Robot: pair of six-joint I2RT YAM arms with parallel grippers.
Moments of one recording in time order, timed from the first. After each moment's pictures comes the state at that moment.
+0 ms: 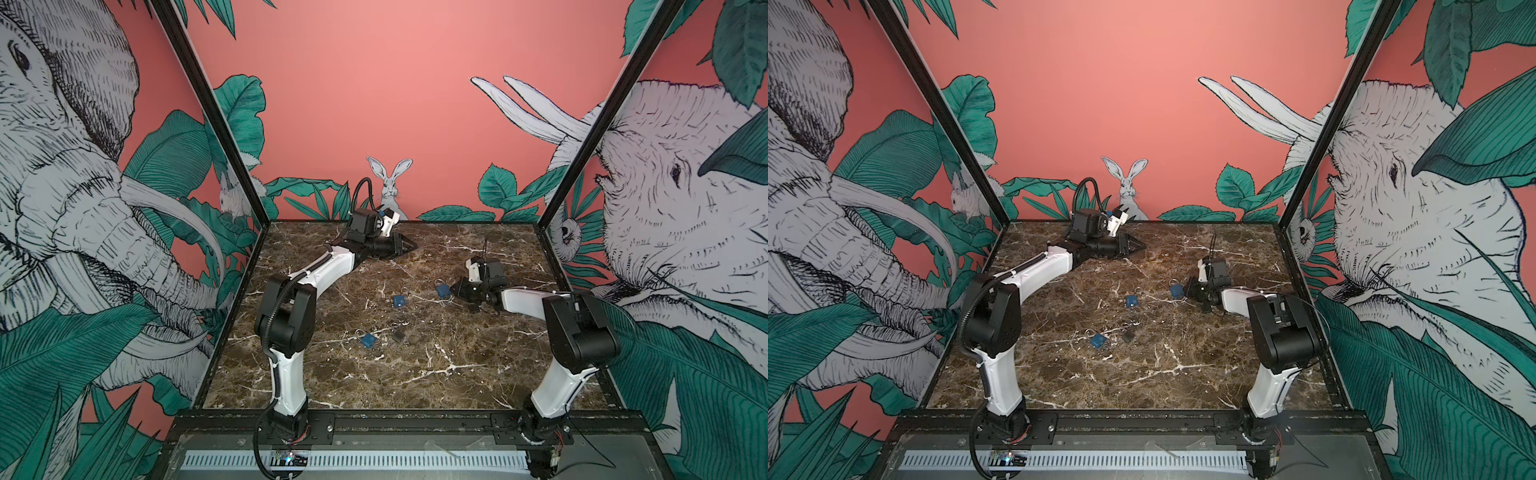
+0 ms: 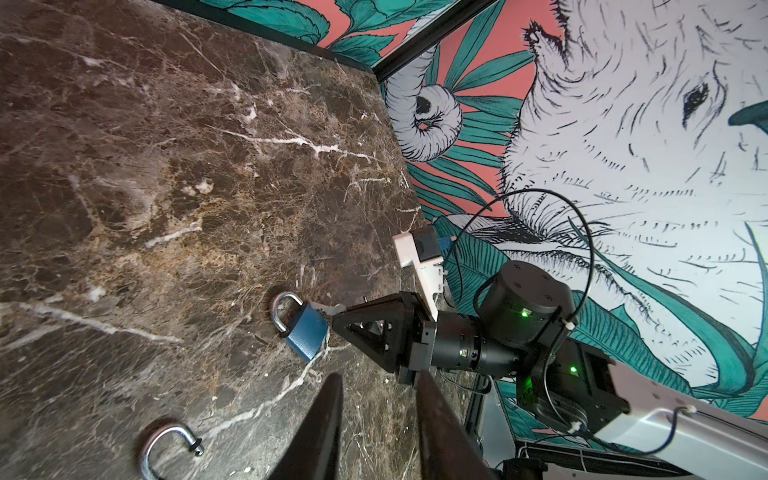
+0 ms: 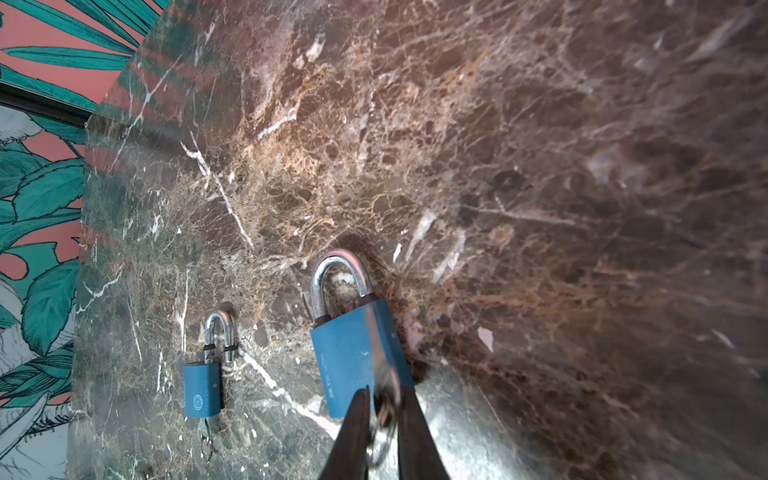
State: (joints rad) left arm -0.44 1.94 1.53 -0.12 0.78 -0.61; right arm 0.24 1.78 0.90 0.06 -0.36 0.54
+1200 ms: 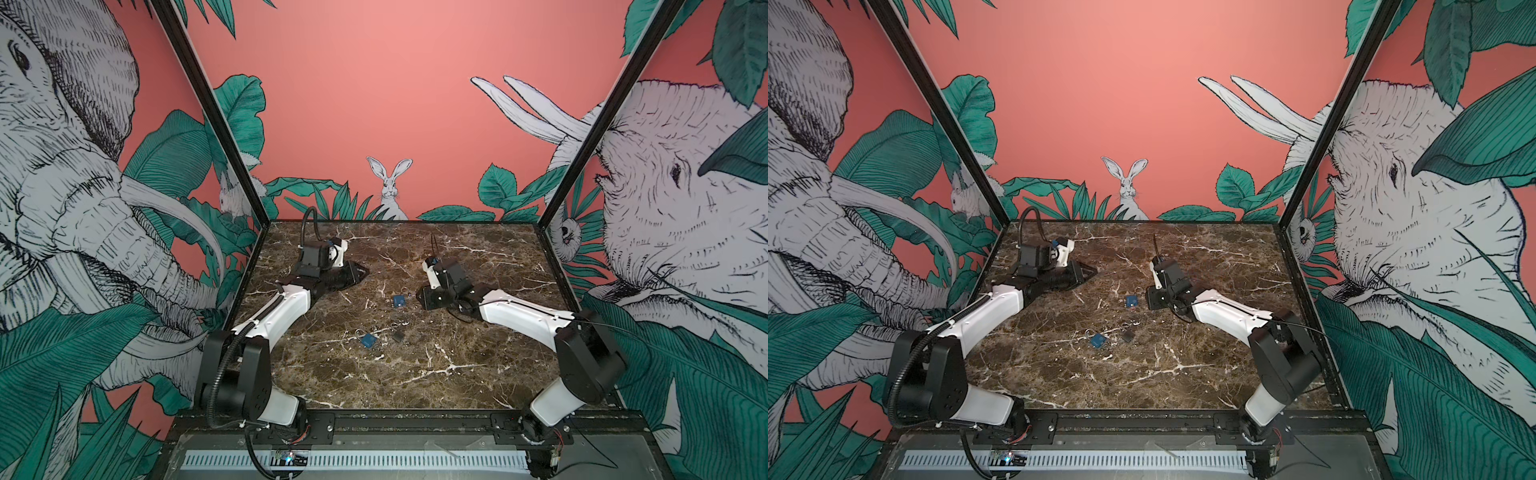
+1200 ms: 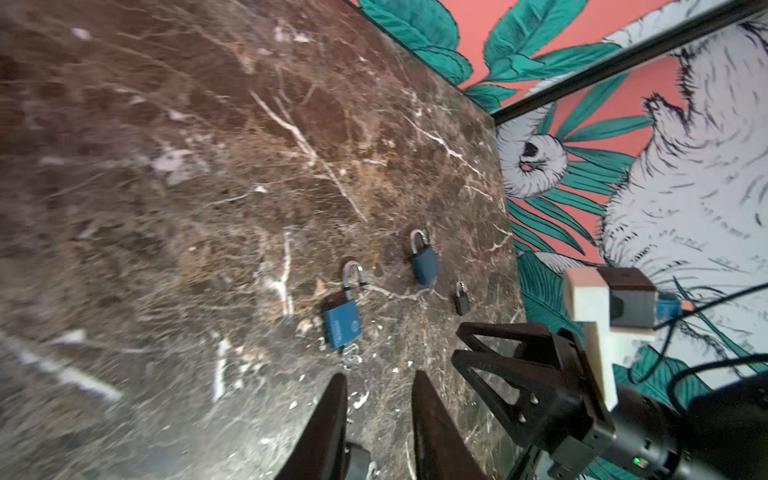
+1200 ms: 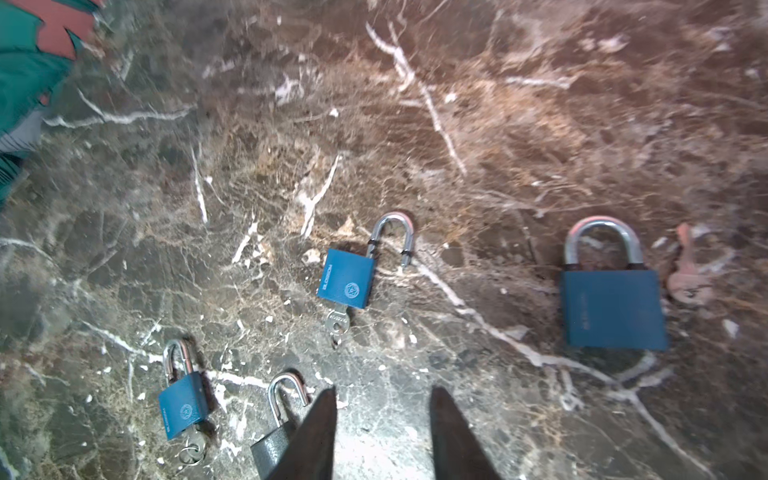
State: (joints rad) left arm -0.23 1.43 0.93 -0.17 0.58 -0.58; right arm 0.68 1.65 1.06 -0.25 -0.05 0.34
